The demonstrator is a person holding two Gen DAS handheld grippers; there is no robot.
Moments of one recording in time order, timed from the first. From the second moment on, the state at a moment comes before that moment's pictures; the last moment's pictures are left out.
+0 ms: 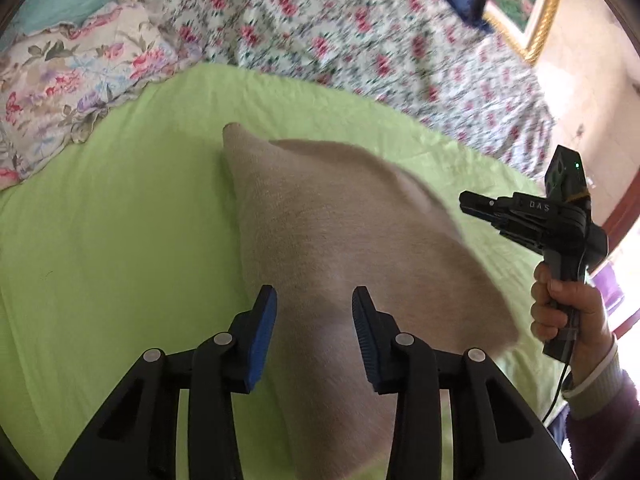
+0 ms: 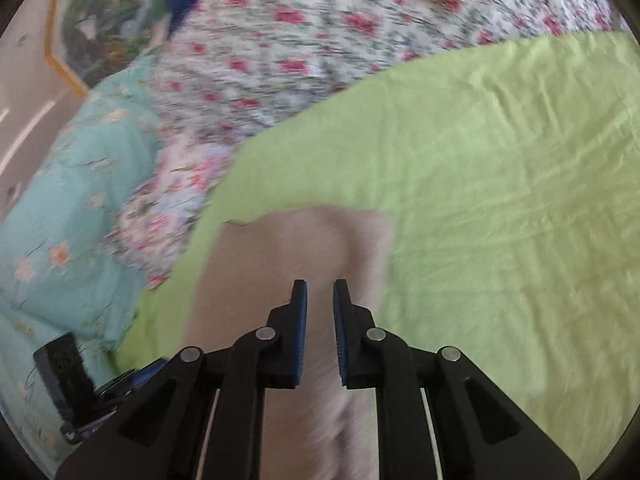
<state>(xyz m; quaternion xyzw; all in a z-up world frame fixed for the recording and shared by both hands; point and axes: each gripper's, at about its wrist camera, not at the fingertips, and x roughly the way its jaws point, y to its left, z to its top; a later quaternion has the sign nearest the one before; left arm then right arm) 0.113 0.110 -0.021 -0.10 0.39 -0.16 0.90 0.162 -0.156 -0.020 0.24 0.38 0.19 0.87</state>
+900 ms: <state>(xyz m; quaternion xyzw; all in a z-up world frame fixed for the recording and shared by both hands) 0.056 0.092 -0.057 -0.10 0.42 -0.23 0.87 0.070 -0.122 -0.061 0.14 0.42 0.20 0.88</state>
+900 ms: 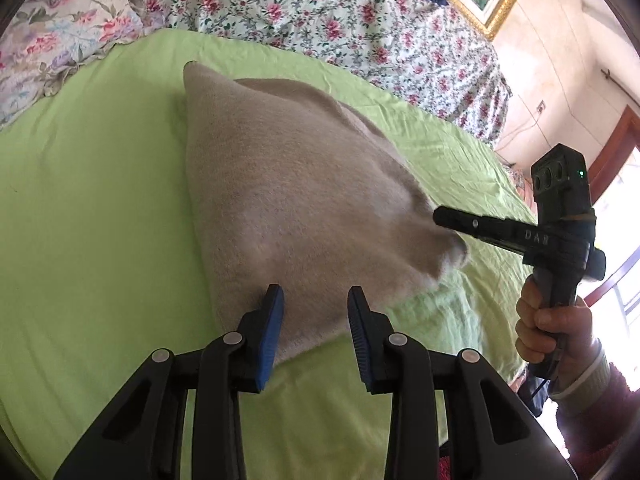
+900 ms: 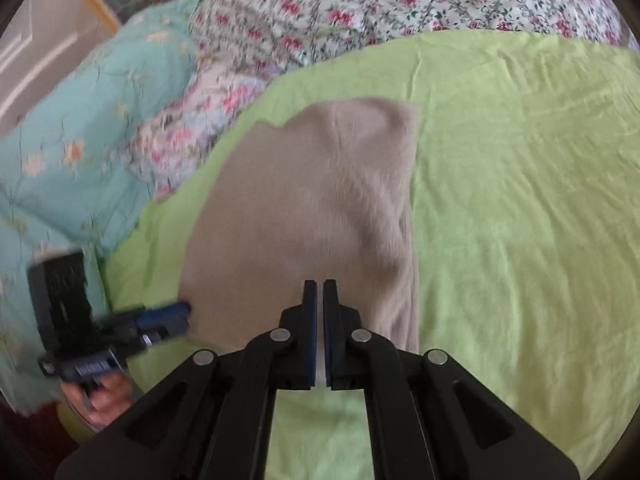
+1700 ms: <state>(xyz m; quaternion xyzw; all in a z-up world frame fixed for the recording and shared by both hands) 0.035 0.077 -0.062 -0.03 0.45 -0.19 0.87 0.043 -0.140 -0.078 0.11 0.45 0.12 0.88</state>
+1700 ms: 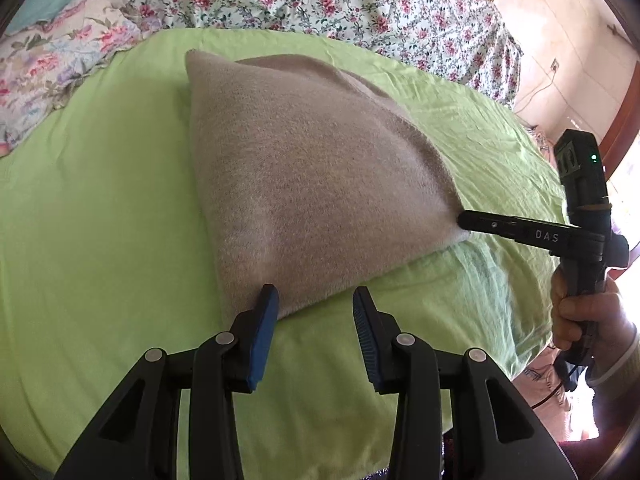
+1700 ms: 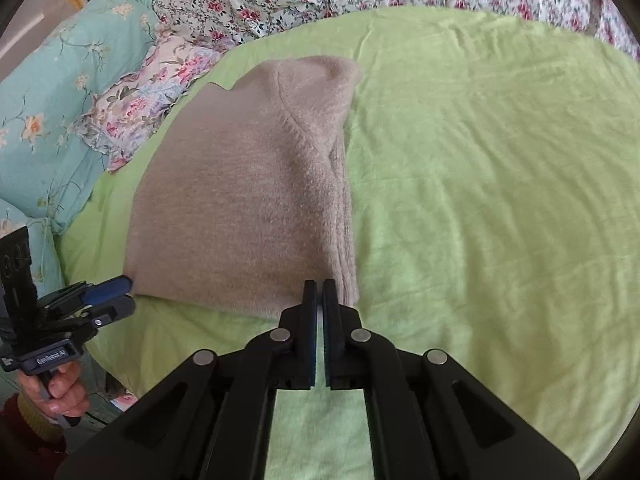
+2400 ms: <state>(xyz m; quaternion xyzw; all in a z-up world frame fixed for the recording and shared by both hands) -0.016 0.094 -0.050 0.00 0.46 -0.11 0.88 -0.030 -0.123 -0.065 0.08 0.46 0.13 0.87</state>
